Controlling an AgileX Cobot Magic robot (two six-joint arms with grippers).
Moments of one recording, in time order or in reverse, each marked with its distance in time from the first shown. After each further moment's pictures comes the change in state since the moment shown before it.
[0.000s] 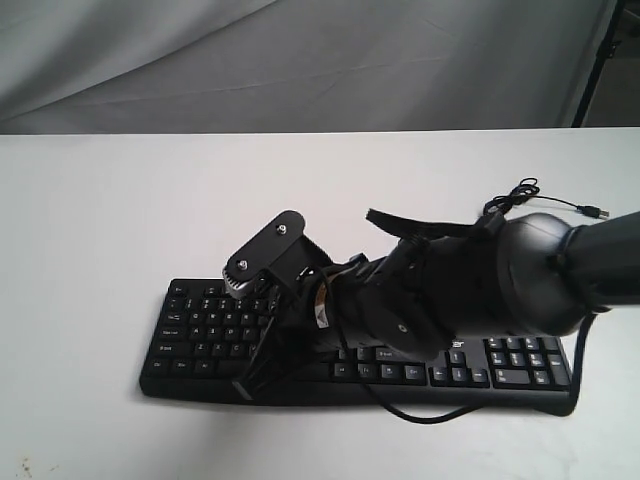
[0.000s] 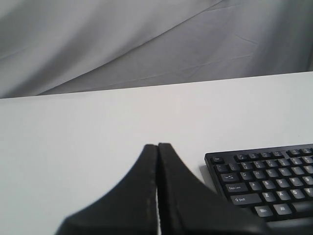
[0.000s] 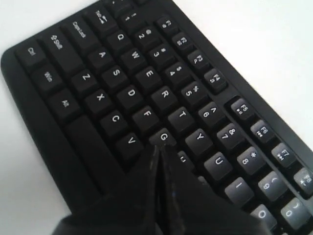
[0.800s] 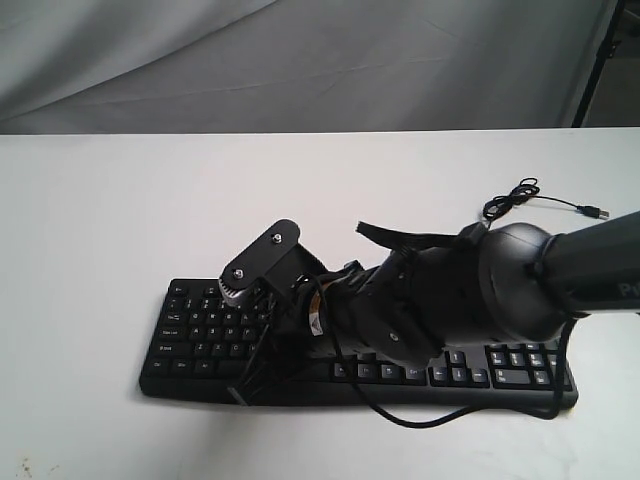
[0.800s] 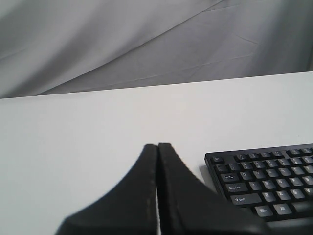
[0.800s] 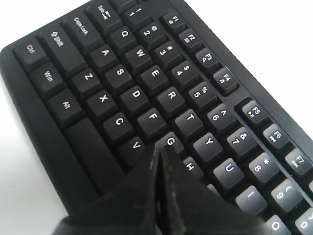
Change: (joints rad) left arm 0.000 0.000 0.000 0.000 0.000 0.000; right arm 0.005 0.030 -0.002 0.002 -0.034 0.001
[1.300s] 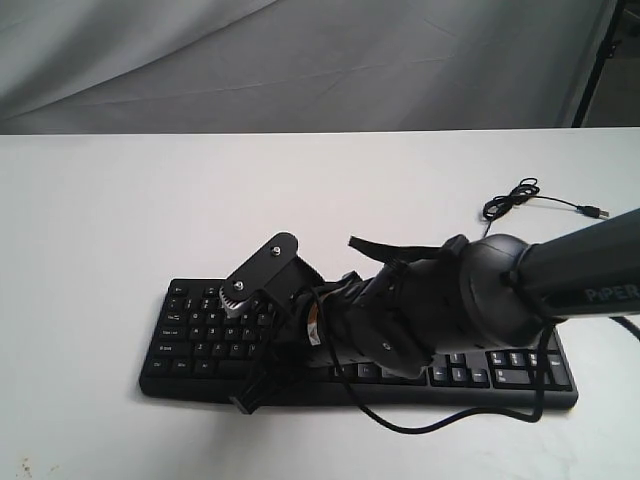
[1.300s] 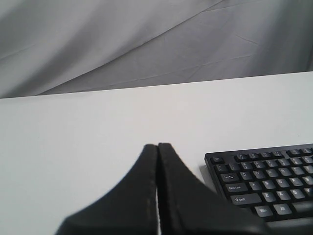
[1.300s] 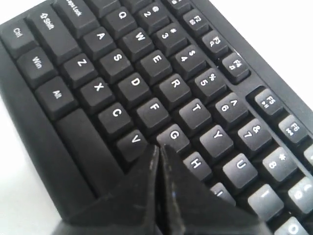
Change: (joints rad) left arm 0.000 0.000 0.000 0.000 0.000 0.000; right arm 0.000 0.044 -0.002 0.000 -0.027 0.002
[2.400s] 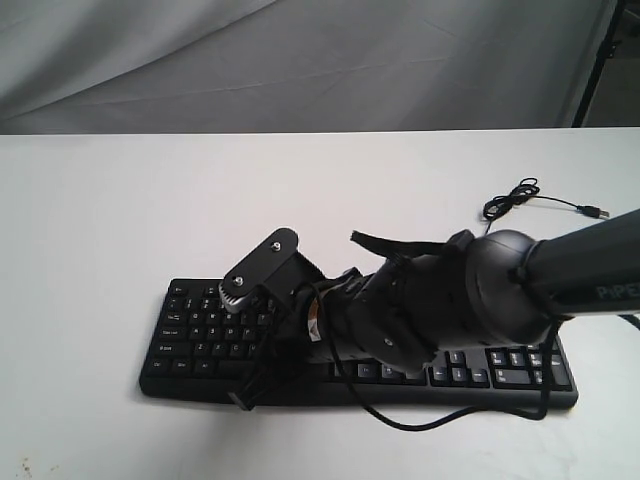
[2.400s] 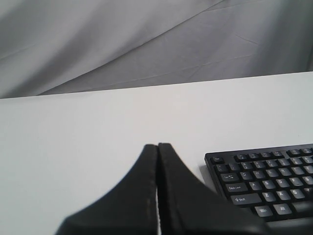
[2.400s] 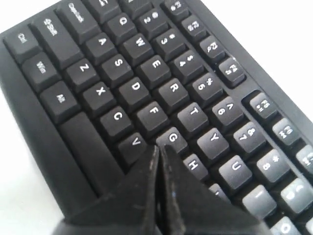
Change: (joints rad) left arm 0.000 0.000 0.000 0.000 0.000 0.000; right arm 0.000 -0.016 -0.007 0.000 0.019 0.000
